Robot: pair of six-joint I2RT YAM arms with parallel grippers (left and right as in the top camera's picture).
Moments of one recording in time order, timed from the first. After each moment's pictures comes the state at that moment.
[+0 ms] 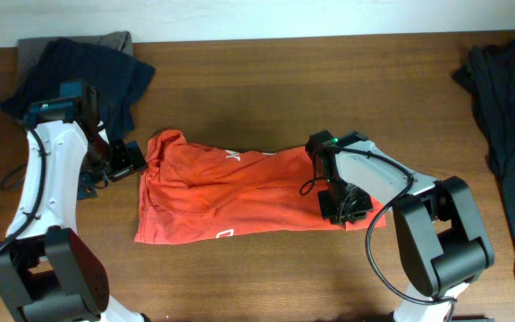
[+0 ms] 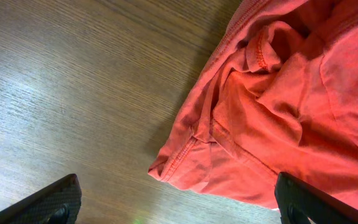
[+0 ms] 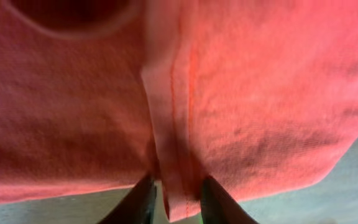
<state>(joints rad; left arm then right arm) 0.16 1.78 1.51 -1.31 -0.02 -0.31 0.37 1.90 1.17 -1.14 0.11 0.33</state>
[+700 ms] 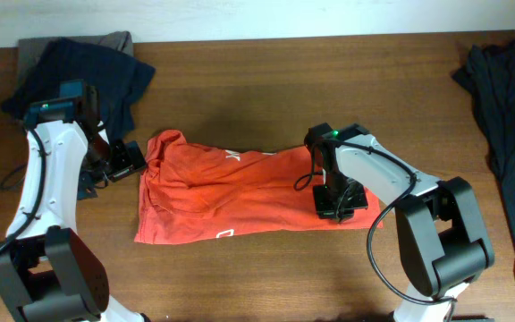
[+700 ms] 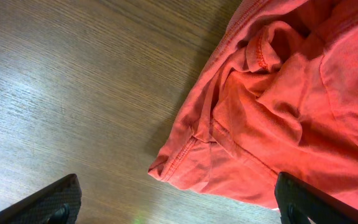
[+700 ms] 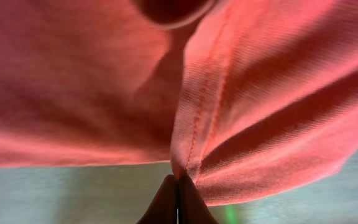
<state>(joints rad) 0.16 1.78 1.51 -1.31 -0.02 -0.31 0.37 1.90 1.24 -1.20 -0.02 0.34</state>
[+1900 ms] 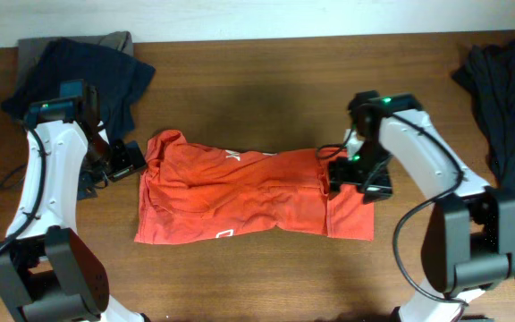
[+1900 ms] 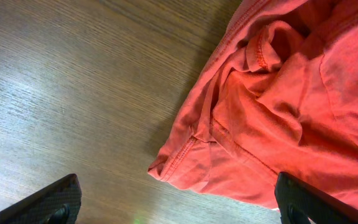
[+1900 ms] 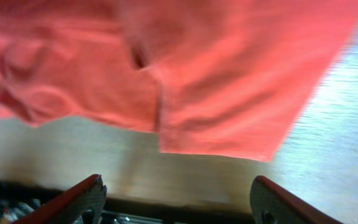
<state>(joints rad) 0.16 1.78 1.51 -1.31 -0.02 -0.31 0.14 1.86 1.42 -1.36 -0.23 0.20</state>
